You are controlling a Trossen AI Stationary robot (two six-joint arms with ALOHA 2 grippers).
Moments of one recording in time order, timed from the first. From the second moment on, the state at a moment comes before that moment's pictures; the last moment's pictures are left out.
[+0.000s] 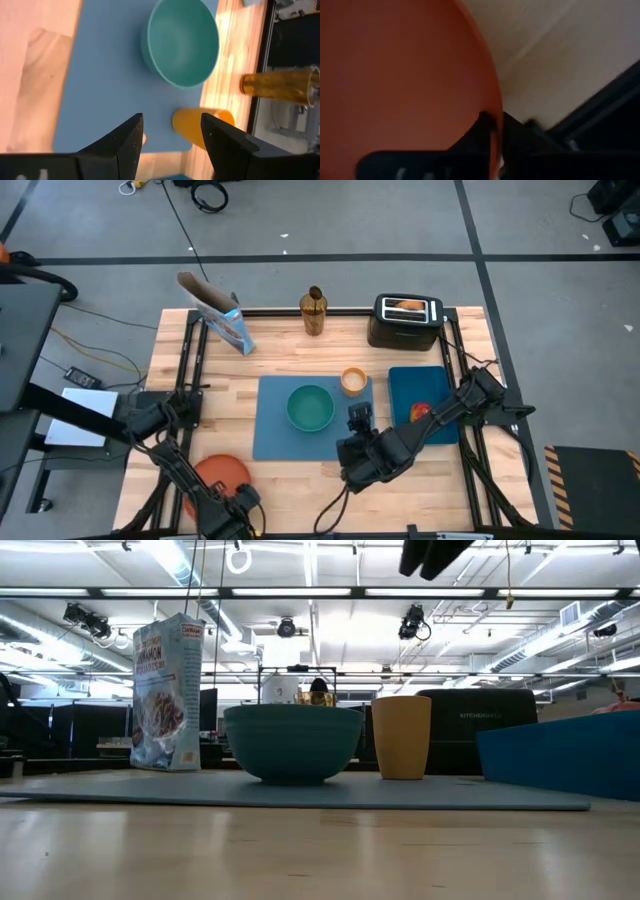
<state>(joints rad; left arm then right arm) -0.94 2.05 1.48 -1.00 0.06 -1.62 0.56 1.98 1.87 -1.38 0.63 0.27</state>
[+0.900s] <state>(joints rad) -0.71 2.10 1.62 -1.28 -0.17 -0.78 0.71 1.94 1.86 -1.57 0.58 0.55</state>
